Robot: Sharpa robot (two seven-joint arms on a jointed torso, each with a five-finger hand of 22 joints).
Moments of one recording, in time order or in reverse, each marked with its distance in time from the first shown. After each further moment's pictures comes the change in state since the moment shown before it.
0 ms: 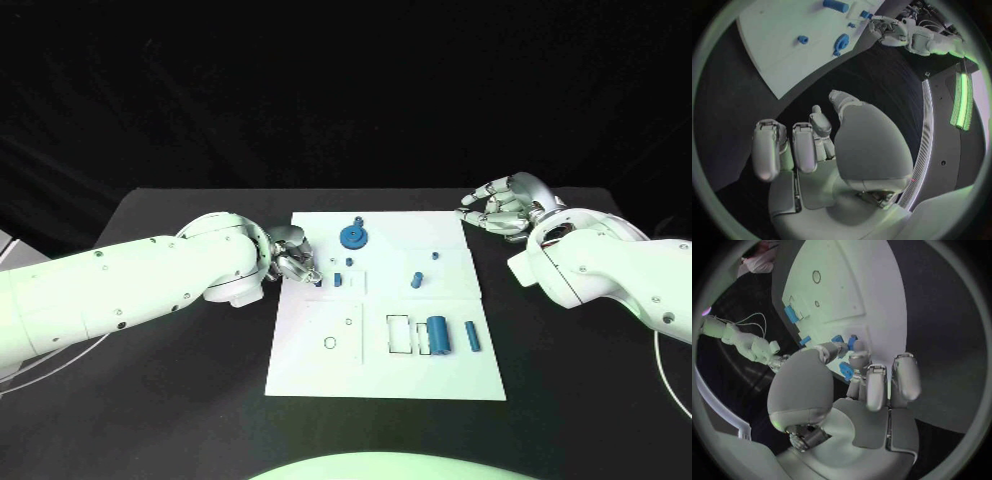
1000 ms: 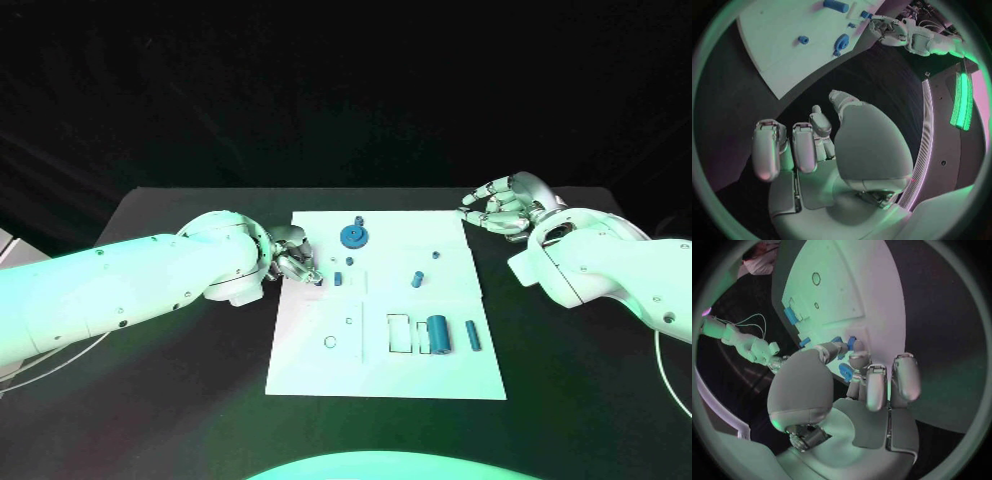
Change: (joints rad) left arm 0.000 0.004 0.001 -0.005 -0.002 0.018 -0.005; left_hand 0.000 0.000 0.000 0.000 0.002 0.005 -0.001 0.000 0.000 0.000 0.000 -0.001 -0.002 0.000 0.000 0.000 0.000 0.000 0.000 0.000 0.004 0.001; right arm -0.001 -0.001 0.000 0.000 0.001 0.001 0.000; right_hand 0.000 0.000 0.000 0.000 0.000 0.000 0.000 0.000 0.000 0.000 0.000 0.000 0.000 0.000 0.000 0.000 0.000 0.000 0.000 0.000 0.000 0.000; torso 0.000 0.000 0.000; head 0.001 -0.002
